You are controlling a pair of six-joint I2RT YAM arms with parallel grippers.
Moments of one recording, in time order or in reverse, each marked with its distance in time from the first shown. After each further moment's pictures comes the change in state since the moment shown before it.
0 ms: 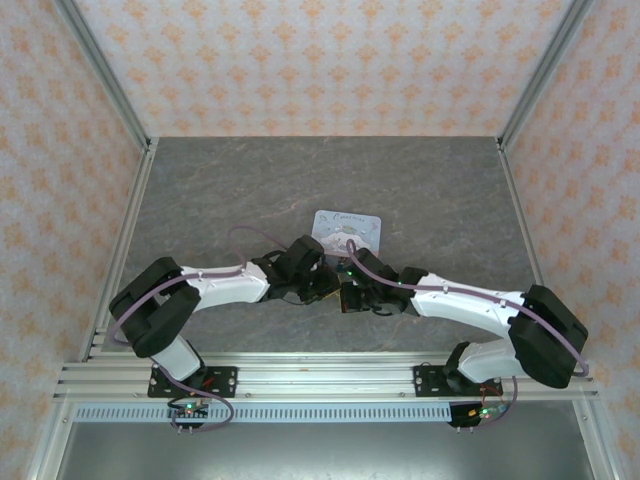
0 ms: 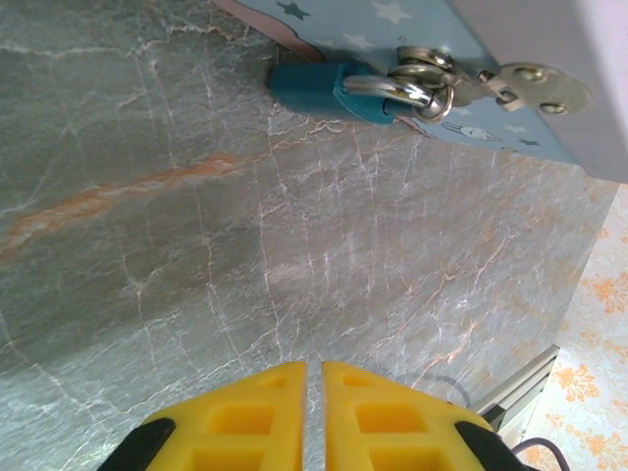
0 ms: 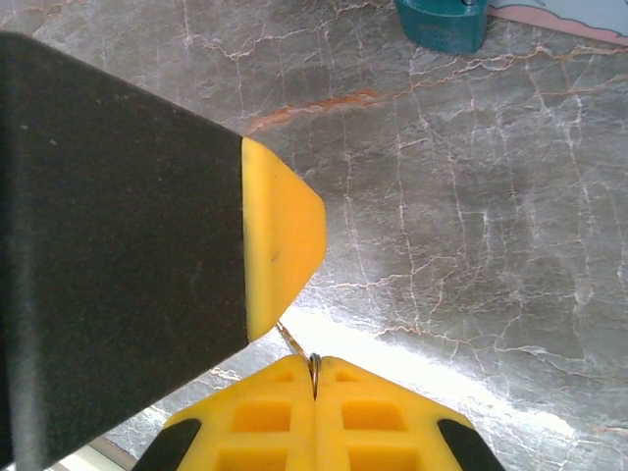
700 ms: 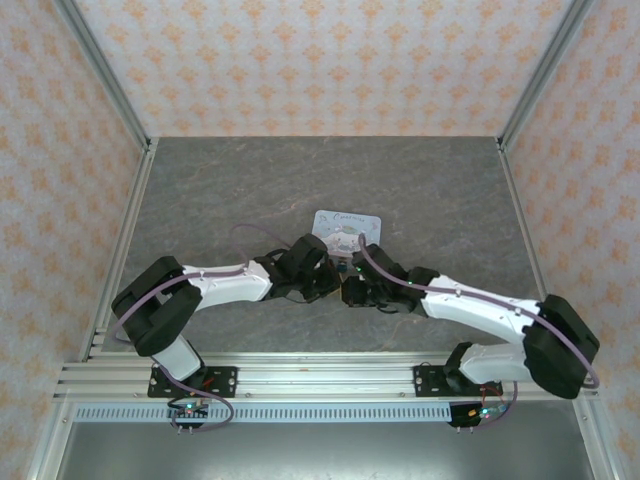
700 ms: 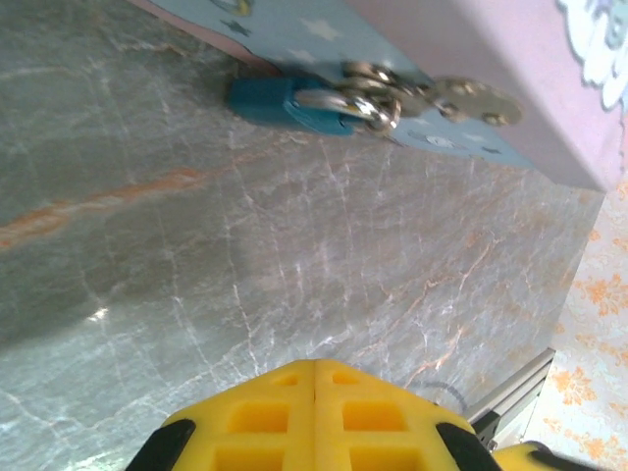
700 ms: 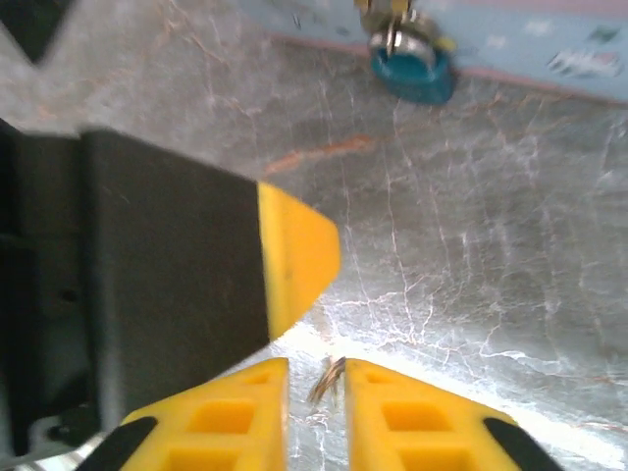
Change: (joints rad) left arm -0.014 0.008 0.027 0.000 -0.021 0.008; right arm -0.057 -0.113 -0.034 0.021 -0.008 0.040
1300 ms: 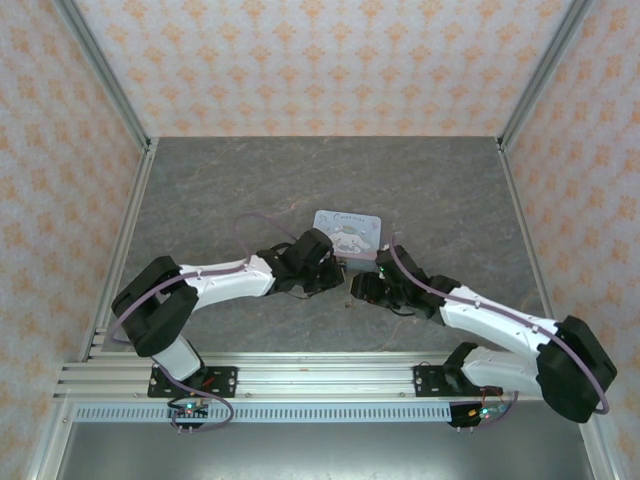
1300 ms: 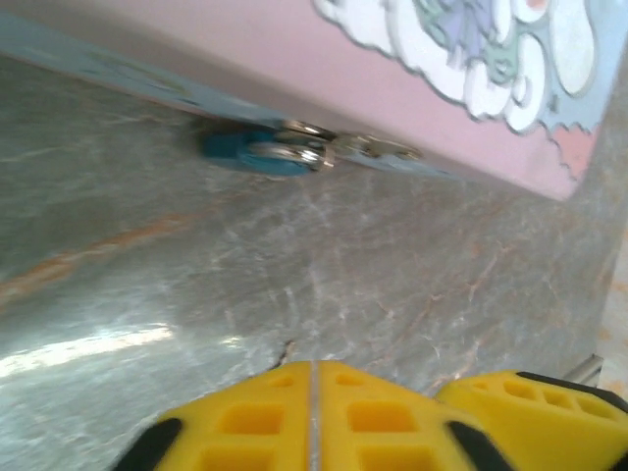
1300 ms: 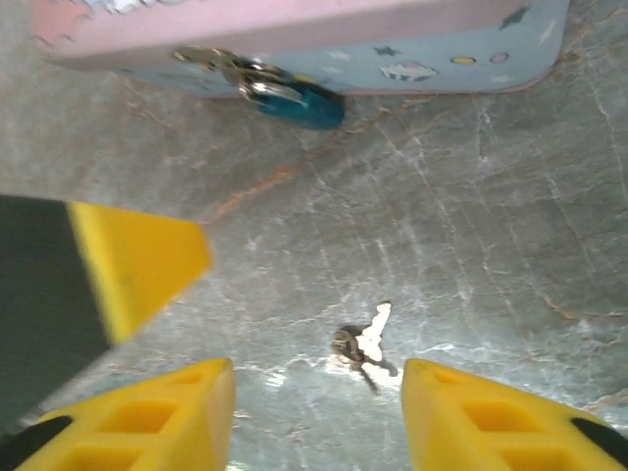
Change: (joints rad) left arm 0.008 -0.011 0.083 -0.140 -0.082 0.118; right arm -0.100 -0.086 -0.135 0.076 -0.045 0.128
